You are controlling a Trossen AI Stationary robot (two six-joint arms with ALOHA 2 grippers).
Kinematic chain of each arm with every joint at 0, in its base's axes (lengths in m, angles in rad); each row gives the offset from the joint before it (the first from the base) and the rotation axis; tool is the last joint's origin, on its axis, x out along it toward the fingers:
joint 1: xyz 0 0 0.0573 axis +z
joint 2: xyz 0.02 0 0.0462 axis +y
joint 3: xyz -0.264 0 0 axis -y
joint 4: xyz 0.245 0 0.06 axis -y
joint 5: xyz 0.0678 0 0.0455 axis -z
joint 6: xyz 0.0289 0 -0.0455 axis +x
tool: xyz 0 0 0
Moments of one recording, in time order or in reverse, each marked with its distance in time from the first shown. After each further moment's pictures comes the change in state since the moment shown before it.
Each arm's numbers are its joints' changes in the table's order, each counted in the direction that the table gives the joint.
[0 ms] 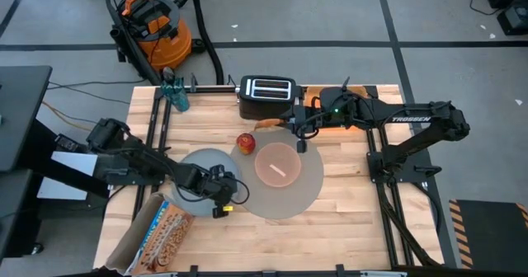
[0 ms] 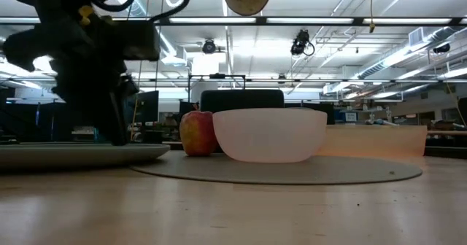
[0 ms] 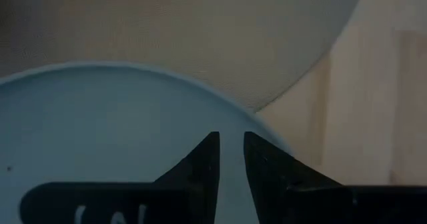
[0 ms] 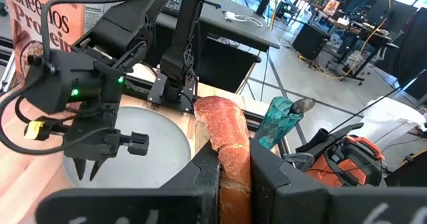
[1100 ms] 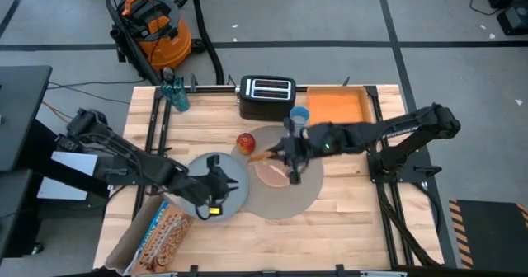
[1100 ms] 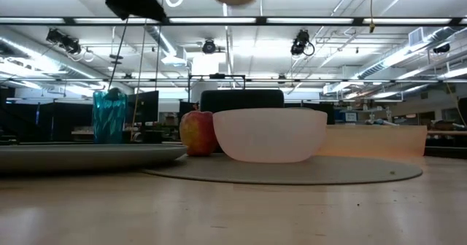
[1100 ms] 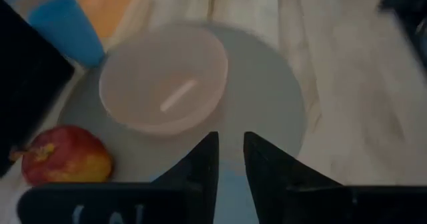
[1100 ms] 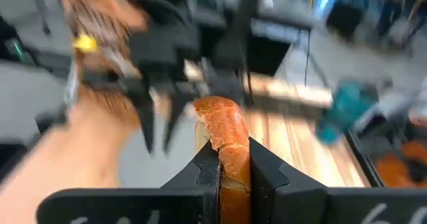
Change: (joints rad) left arm -0.112 -0.284 0.083 0.038 -0.359 0.181; right arm 0.235 0.111 -0.028 0.083 0.140 0.217
